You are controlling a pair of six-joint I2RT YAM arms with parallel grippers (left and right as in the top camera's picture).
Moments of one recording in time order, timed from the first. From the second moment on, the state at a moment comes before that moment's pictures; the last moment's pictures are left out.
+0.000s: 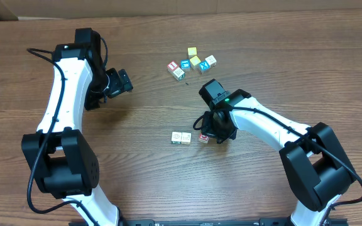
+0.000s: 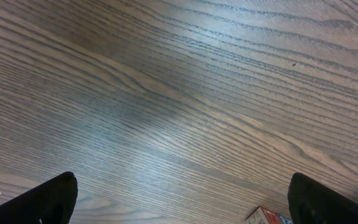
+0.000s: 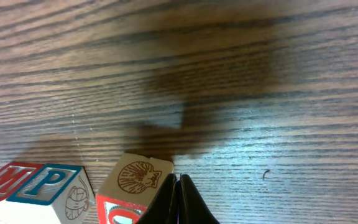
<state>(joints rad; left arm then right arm) 0.07 1.92 1.65 -1.22 0.06 -0.41 0.60 1.91 1.23 -0.78 -0.15 0.80</state>
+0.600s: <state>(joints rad) 0.07 1.92 1.65 -1.22 0.06 -0.41 0.64 1.91 1.23 -0.76 -0.17 0.80</state>
